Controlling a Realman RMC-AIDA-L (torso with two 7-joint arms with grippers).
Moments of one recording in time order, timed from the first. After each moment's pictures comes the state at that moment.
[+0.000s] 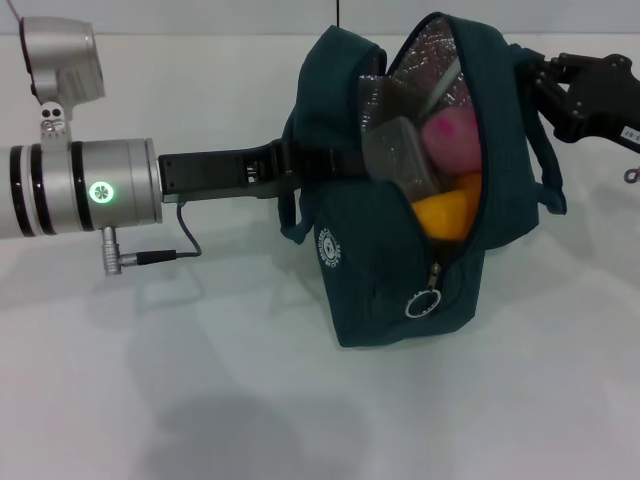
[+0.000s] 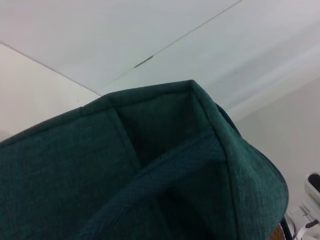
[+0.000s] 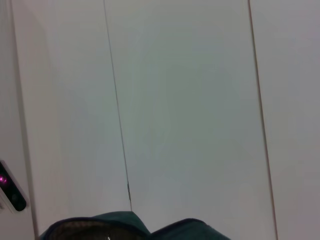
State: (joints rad) left arm -0.62 -2.08 0.90 0.57 1.74 1.54 -2.18; right arm 0.46 2.01 -1.15 -0.61 -1.16 -1.24 1.12
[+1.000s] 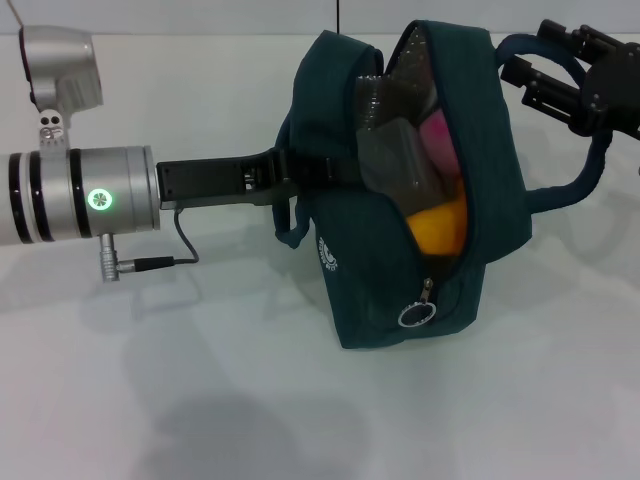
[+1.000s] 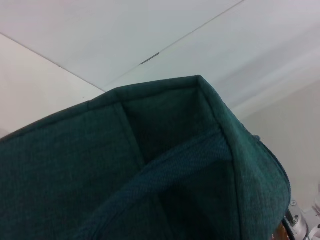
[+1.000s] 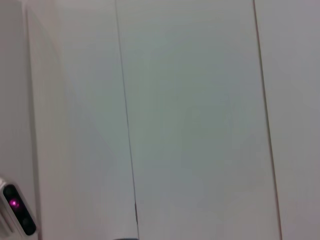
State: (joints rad) left arm -0.61 -2.08 0.90 0.56 1.74 1.53 -2.18; right arm 0.46 2.01 -1.10 -0.61 -1.16 -1.32 1.08
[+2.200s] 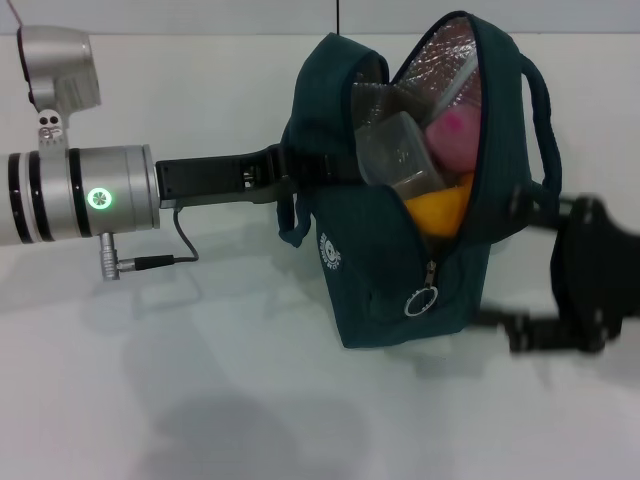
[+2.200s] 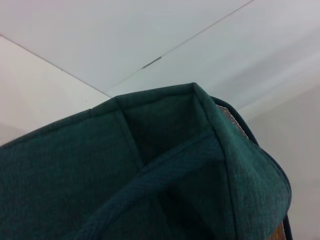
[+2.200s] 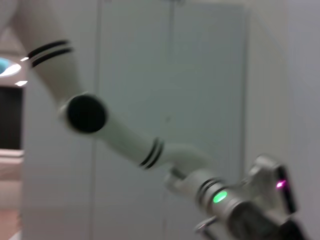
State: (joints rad) left arm -0.61 -2.09 0.90 0.56 1.74 1.52 -2.18; right arm 0.41 2.01 -1.11 -0.66 -1.48 -1.84 0.95
